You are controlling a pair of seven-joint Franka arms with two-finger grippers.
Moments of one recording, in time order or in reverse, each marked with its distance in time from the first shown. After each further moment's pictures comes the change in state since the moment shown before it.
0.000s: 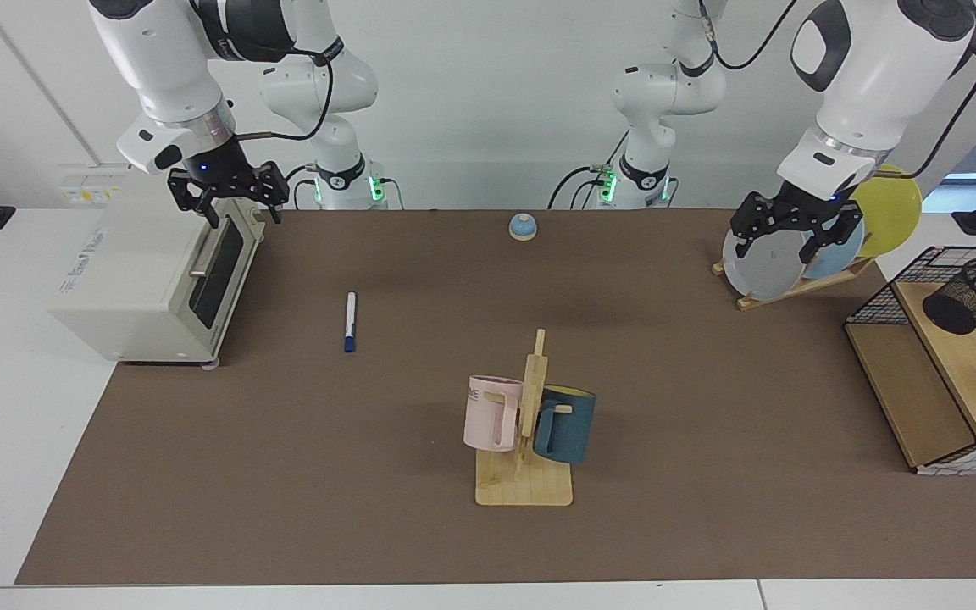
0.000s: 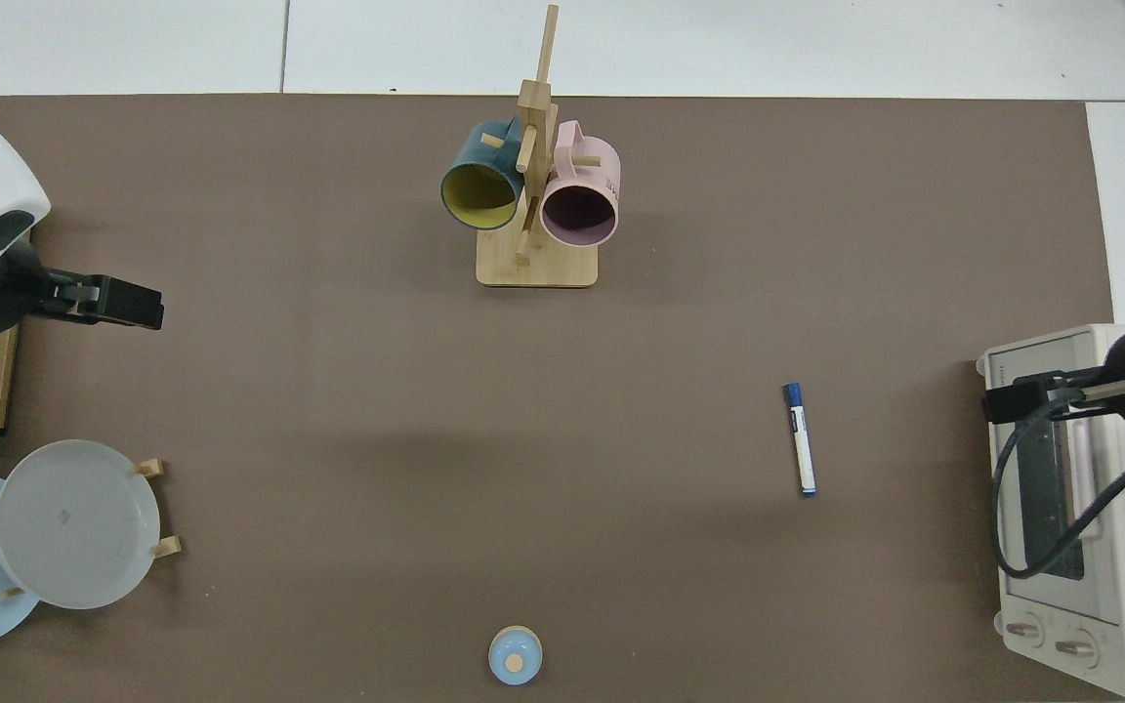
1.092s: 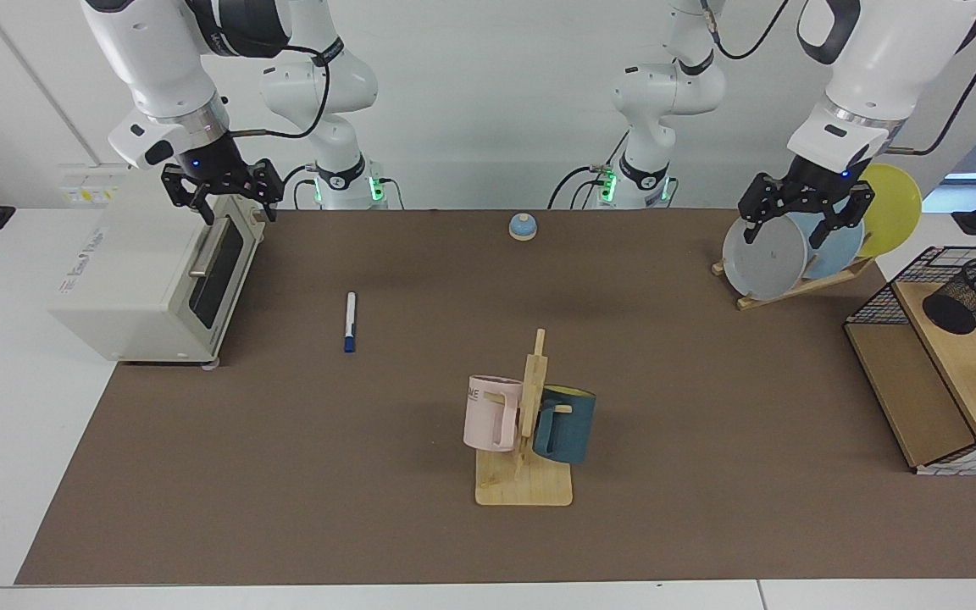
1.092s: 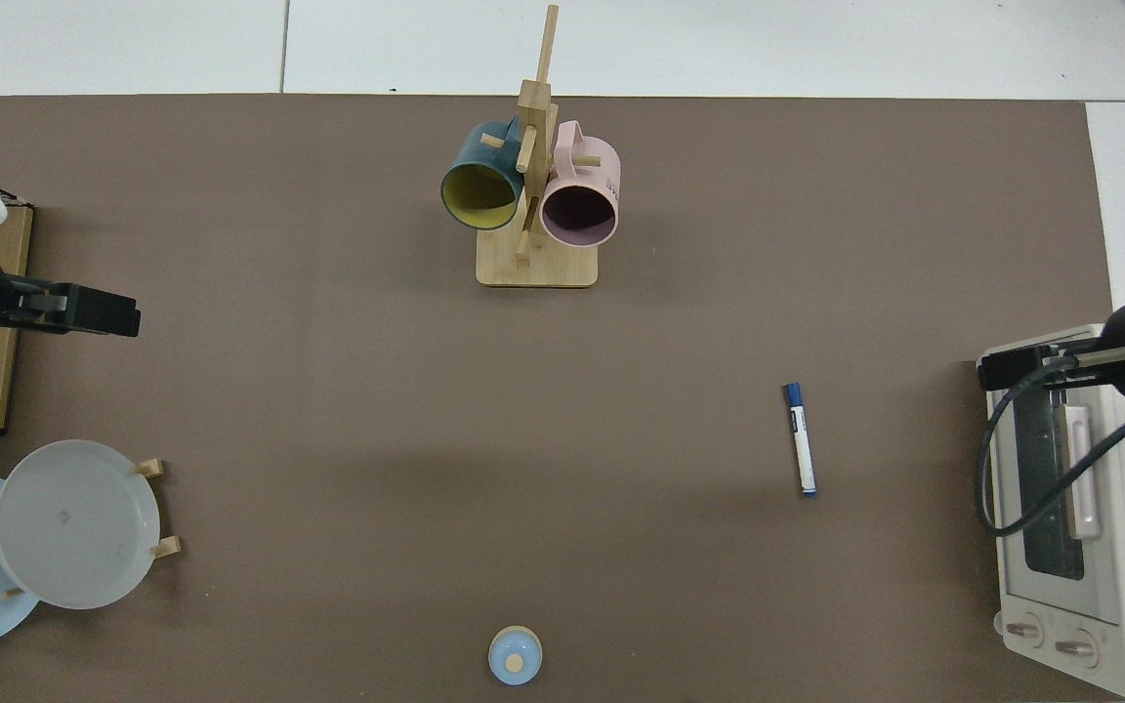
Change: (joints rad) left arm 0.000 -0.040 0.006 0.012 0.000 -0.033 0.000; right arm -0.008 0.042 0.008 0.034 0.000 0.052 0.061
